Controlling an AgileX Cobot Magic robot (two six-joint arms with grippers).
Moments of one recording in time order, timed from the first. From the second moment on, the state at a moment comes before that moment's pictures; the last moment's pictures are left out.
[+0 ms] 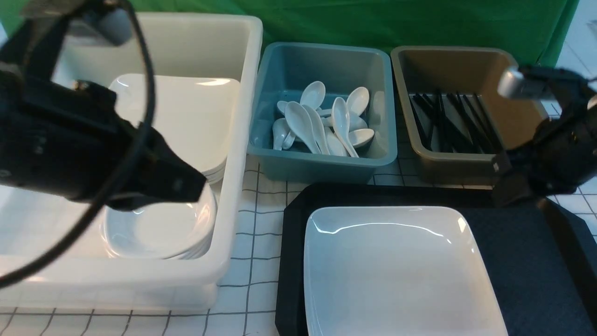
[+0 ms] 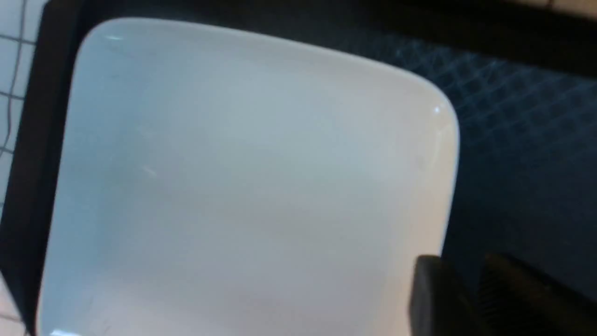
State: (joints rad) right arm 0.09 1.59 -1.15 0.39 0.94 -0.34; left arm -0.39 1.11 -1.12 -0.44 1.01 0.22
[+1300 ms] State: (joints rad) right arm 0.12 1.92 -1.17 0.56 0.78 -0.63; left arm -0.72 1.58 -1.27 -0.27 0.73 0.10
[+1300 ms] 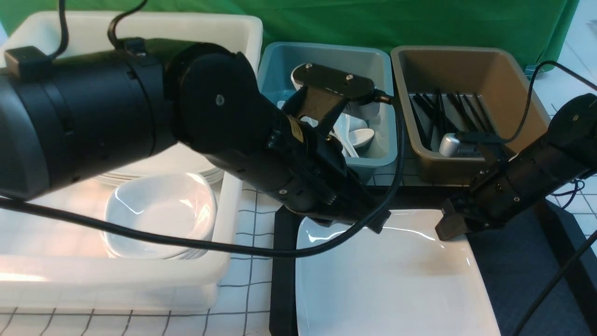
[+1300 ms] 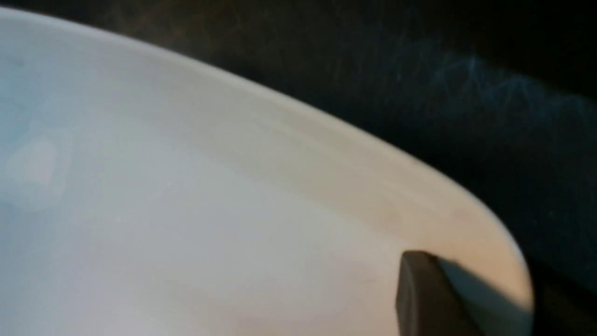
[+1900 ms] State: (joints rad) right arm 0.12 1.48 -1.20 0.53 0.90 -0.57; left arm -0.58 1.45 -1.27 -0.10 0.77 -0.04
